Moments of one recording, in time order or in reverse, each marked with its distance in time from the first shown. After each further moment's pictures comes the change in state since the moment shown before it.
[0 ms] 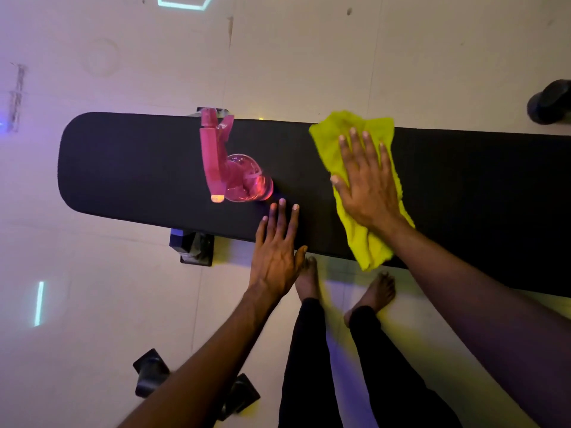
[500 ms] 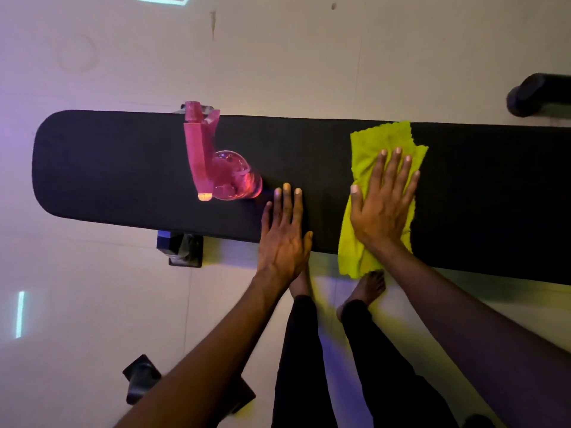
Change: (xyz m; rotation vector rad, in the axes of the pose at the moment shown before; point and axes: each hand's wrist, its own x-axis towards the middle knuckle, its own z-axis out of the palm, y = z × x) left_hand 0.021 0.031 -0.014 -0.038 0.001 0.016; right_hand -0.055 0.004 0.003 -0.017 0.055 0.455
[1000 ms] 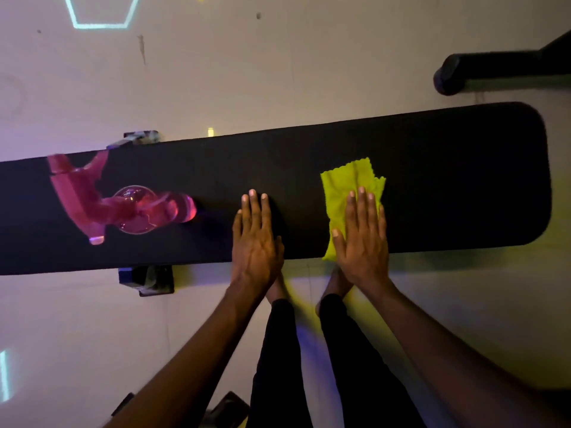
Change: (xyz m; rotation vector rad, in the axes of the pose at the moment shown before) left_hand 0.011 0.064 -0.012 0.036 0.012 0.064; right_hand -0.074 0.104 -0.007 -0.008 -0.041 -0.042
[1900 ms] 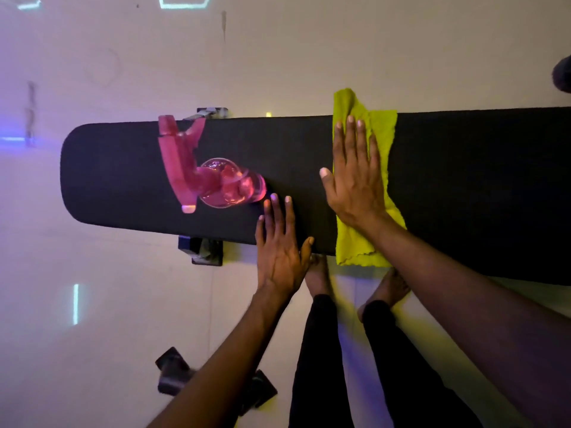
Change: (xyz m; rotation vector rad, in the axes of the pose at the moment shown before) left_hand -0.028 -0.070 0.026 -0.018 0.002 -0.224; right_hand 0.121 -0.152 0.000 0.088 -0.037 -0.289
